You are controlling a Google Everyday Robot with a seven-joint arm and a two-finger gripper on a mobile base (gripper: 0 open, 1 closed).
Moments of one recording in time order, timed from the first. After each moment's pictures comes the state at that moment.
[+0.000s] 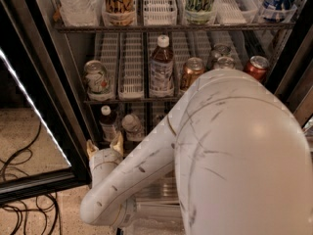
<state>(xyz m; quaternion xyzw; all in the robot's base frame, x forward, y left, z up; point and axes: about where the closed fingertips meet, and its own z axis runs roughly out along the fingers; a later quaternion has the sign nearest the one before) 0.569 0.164 0.649 -0.13 0.78 0.05 0.61</state>
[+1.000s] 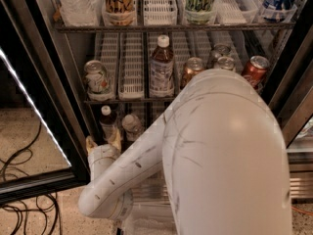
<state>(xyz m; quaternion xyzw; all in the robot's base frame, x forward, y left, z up) 0.587 0.175 0.645 -0.13 0.77 0.05 0.62</state>
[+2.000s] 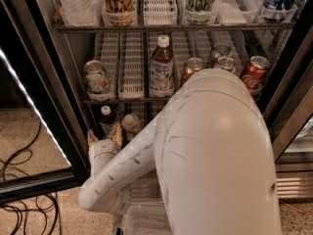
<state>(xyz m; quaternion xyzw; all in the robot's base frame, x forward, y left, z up) 0.607 0.169 0.654 -0.13 0.76 0.03 0.64</state>
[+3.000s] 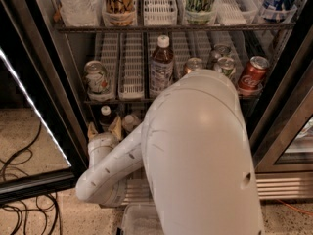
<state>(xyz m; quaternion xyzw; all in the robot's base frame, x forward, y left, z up) 0.633 0.174 0.661 -0.12 0.74 0.01 0.66</state>
